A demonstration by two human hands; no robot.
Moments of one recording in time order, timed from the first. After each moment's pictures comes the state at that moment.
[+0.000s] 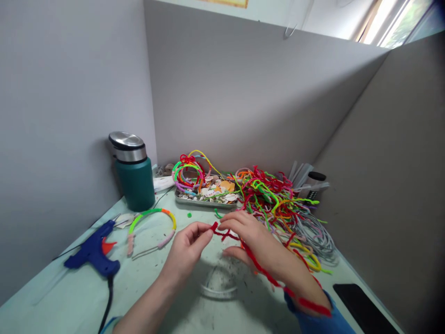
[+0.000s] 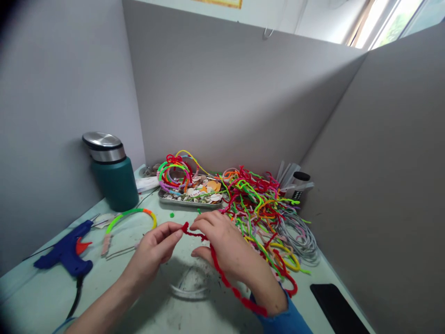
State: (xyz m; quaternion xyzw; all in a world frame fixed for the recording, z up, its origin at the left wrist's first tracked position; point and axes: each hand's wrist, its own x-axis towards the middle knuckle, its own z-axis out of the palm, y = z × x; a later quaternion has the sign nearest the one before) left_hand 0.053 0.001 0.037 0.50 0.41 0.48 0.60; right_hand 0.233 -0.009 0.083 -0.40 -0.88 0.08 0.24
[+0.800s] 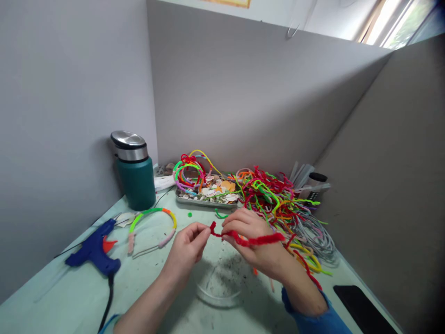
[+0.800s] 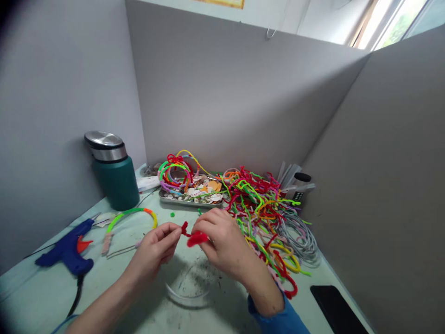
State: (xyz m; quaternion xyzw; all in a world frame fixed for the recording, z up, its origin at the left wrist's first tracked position) left_hand 0.055 0.005 0.028 0.45 0.40 0.47 0.64; right_hand 0.229 -0.008 0.084 -0.39 -0.88 0.05 0.27
